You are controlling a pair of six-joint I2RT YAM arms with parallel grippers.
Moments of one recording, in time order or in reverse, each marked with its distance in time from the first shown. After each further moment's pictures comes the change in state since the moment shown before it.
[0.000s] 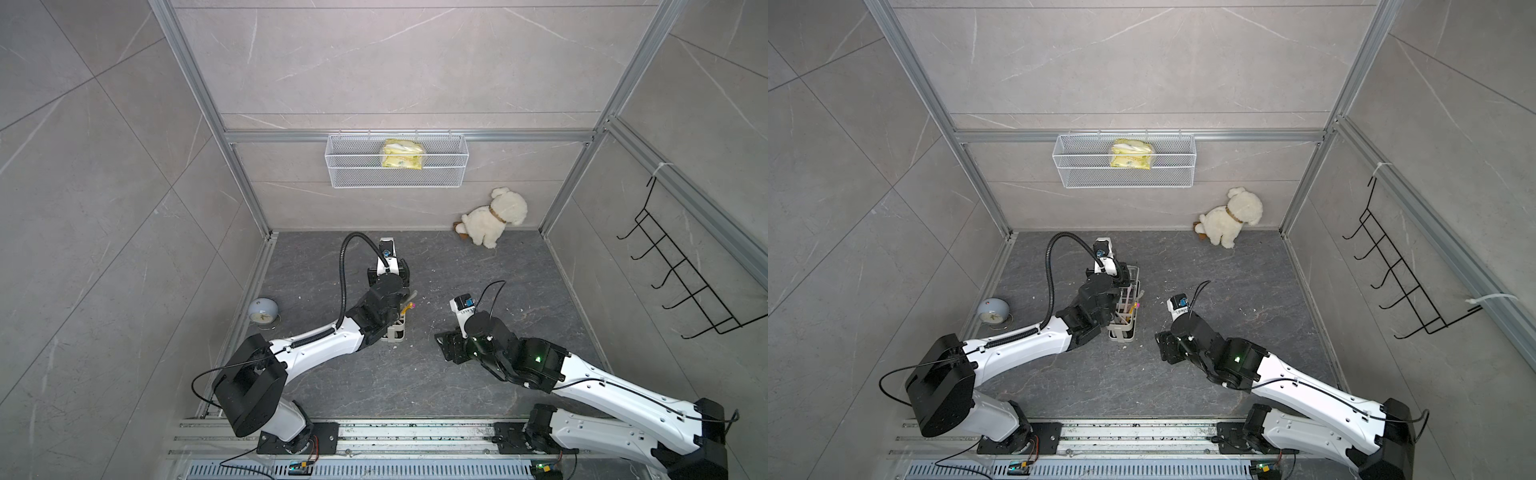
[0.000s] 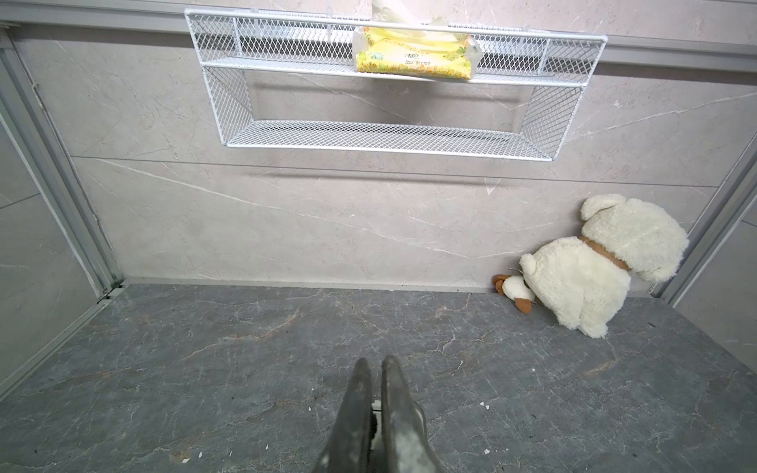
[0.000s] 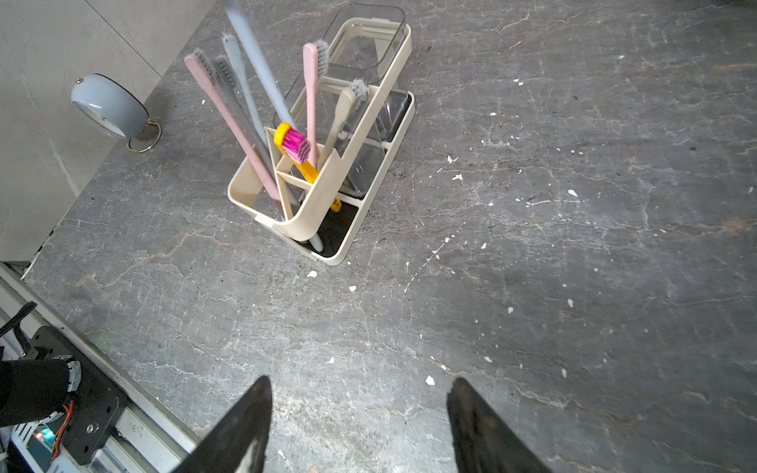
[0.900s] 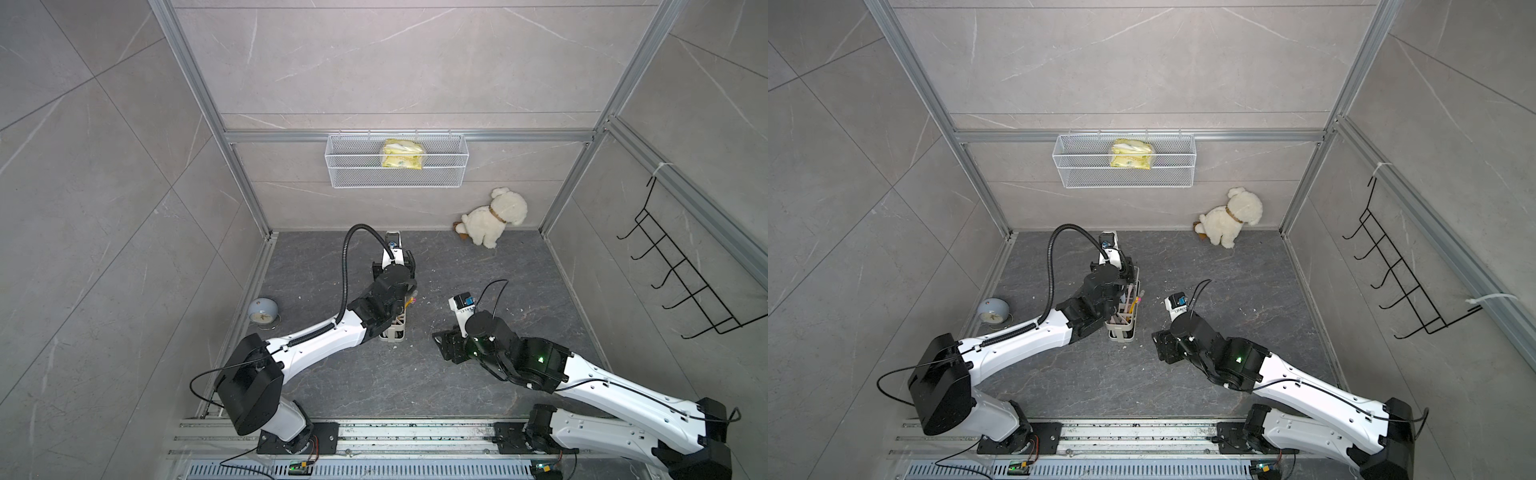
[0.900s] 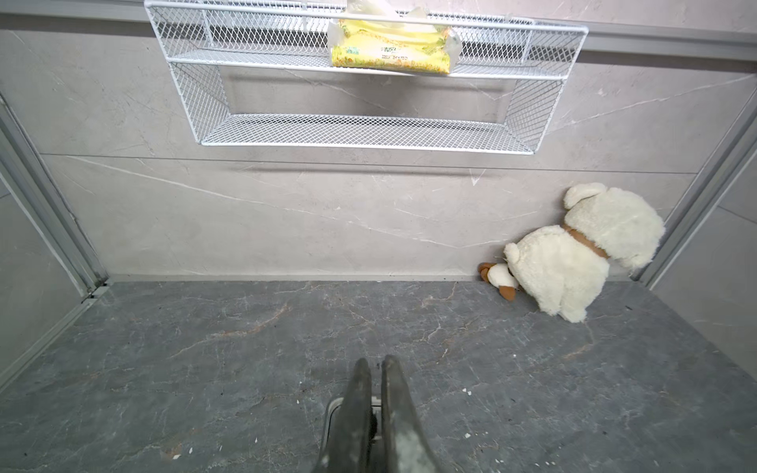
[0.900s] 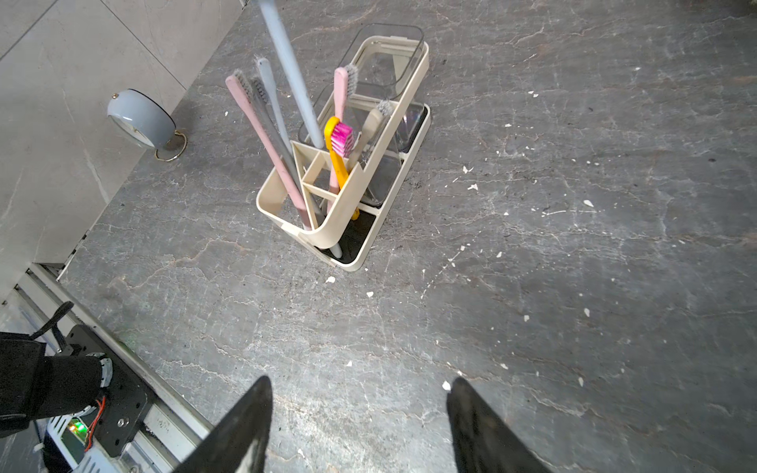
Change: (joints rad) left arm -0.004 0.042 0.124 -0.164 0.021 -0.032; right arm 0.023 -0.001 0.031 -0.002 -0.003 0.011
